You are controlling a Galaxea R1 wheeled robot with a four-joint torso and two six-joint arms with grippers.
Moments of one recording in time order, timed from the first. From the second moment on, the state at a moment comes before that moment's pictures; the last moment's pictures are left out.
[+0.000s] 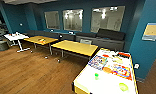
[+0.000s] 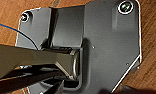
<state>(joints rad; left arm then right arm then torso) 1.52 3.03 -2.76 0.20 -0.06 -0.14 -1.52 3.07 -2.76 -0.22 -0.02 0.15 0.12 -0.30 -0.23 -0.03</state>
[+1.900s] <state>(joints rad) 1.52 3.02 -2.76 0.21 -0.06 -0.14 -1.52 3.08 -2.76 -0.22 -0.02 0.15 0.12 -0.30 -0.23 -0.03</state>
